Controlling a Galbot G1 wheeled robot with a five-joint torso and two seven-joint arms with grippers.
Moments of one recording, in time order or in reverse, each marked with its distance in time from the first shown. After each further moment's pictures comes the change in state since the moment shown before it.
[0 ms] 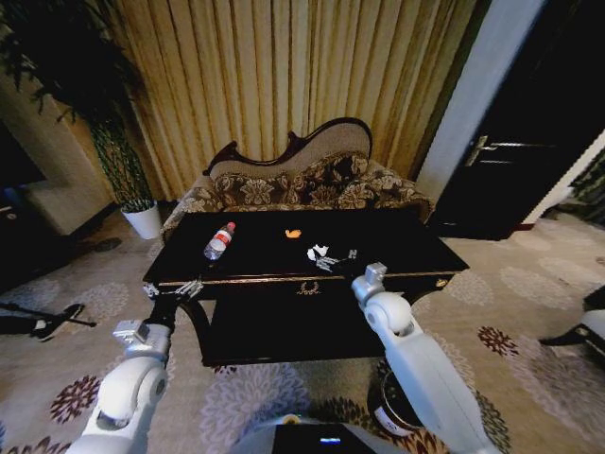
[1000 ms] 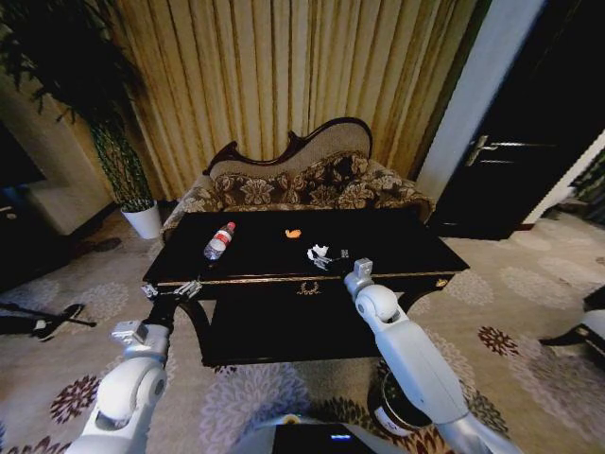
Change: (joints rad) left arm 0.003 0.002 -0.008 0.011 0.000 -0.020 0.001; right arm 0.035 -0.009 -0.044 -0.098 -0.030 0.010 0.000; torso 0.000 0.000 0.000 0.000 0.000
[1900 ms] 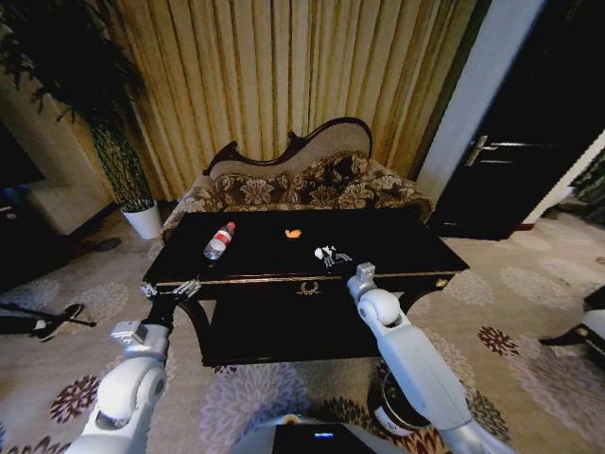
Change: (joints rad) left arm -0.004 -0.002 0.003 -0.001 0.002 -0.005 0.001; right arm -0.035 0.002 0.024 -0.002 -0.023 0.042 0.000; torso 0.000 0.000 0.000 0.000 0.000
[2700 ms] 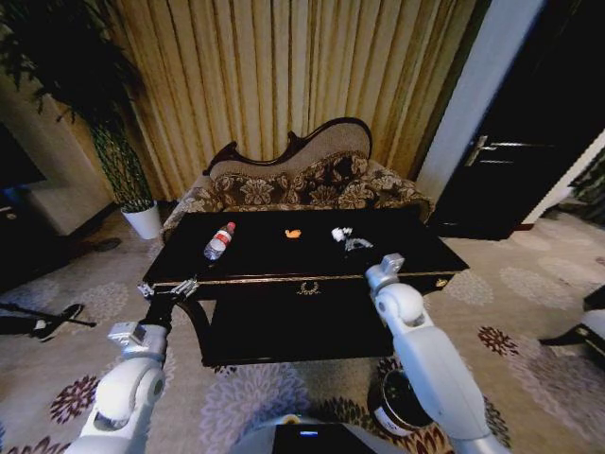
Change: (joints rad) left arm 0.004 -0.005 -0.008 0.001 0.000 -0.019 -0.001; right arm -0.028 -0.007 0.184 0.145 0.062 0.025 0.000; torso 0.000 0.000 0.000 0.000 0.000
